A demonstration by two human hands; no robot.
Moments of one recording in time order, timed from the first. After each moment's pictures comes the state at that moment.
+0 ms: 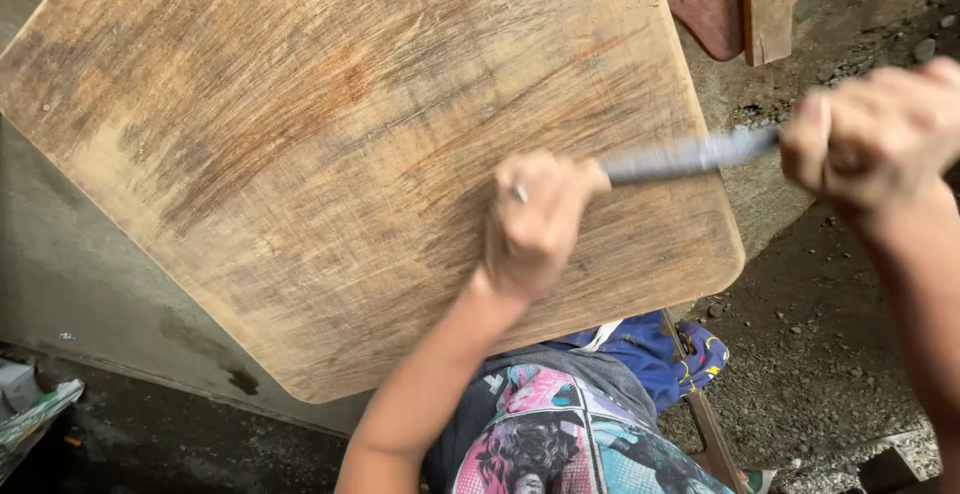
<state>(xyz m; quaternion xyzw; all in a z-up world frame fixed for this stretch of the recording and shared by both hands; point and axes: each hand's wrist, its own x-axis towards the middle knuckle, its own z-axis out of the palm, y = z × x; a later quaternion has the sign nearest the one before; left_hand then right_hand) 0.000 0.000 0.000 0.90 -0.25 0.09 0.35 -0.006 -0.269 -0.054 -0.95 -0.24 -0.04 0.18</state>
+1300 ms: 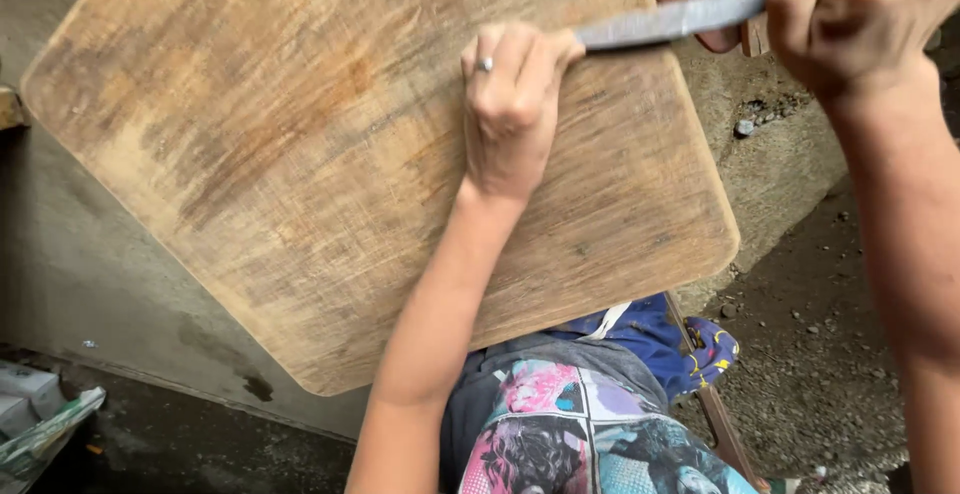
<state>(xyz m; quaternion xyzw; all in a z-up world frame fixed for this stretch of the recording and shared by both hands) 0.051 -0.005 -0.037 0.93 -0.19 0.19 0.26 0.036 -0.286 -0.111 -0.98 -0.14 -0.06 0.10</state>
